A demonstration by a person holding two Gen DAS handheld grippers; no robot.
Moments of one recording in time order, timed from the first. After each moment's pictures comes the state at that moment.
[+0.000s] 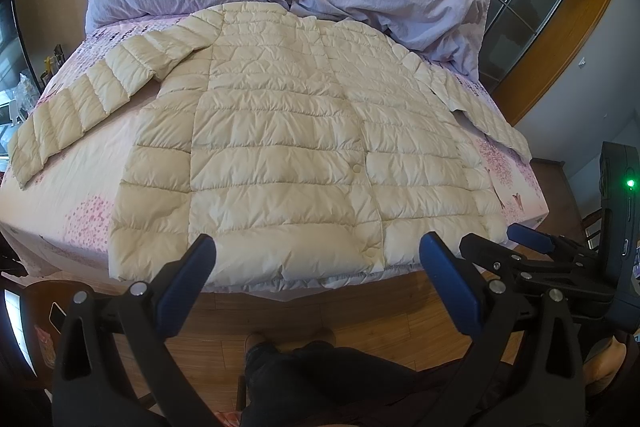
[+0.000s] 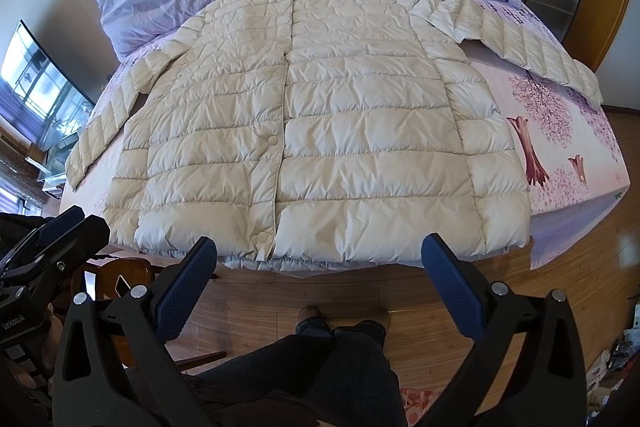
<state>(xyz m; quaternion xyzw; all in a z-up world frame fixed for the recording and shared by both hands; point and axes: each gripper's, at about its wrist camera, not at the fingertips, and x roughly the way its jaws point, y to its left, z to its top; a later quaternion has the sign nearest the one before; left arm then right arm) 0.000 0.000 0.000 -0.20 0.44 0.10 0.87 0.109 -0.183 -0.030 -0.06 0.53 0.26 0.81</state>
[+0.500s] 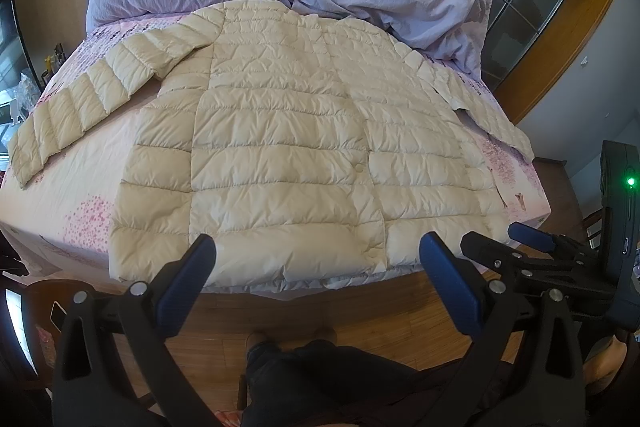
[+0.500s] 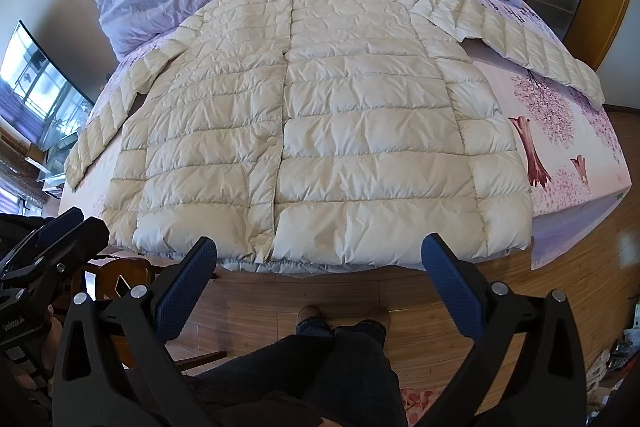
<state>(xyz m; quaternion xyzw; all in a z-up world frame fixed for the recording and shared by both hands) 0.000 0.000 -0.001 -0.20 0.44 0.10 0.87 0.115 -0.182 -0.033 -0.06 0.53 0.26 0.80</state>
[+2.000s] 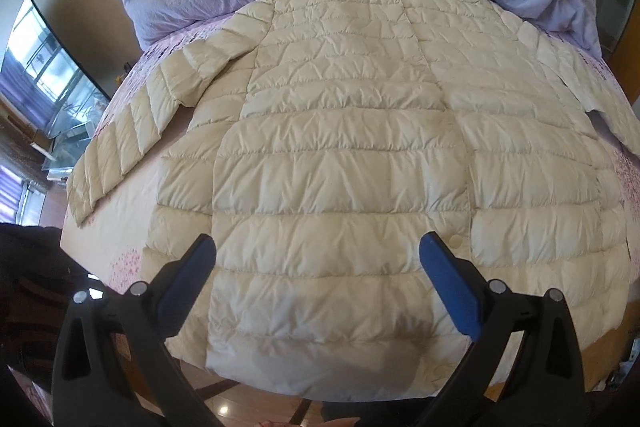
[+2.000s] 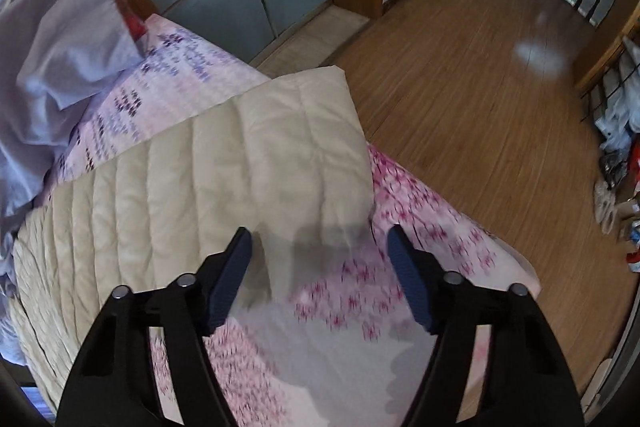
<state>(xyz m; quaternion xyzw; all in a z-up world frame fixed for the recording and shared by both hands) 0.137 0.002 -0.050 -0.09 0.53 0.29 0.79 0.485 -0.493 -0.114 0.15 0.57 -0.10 0.80</state>
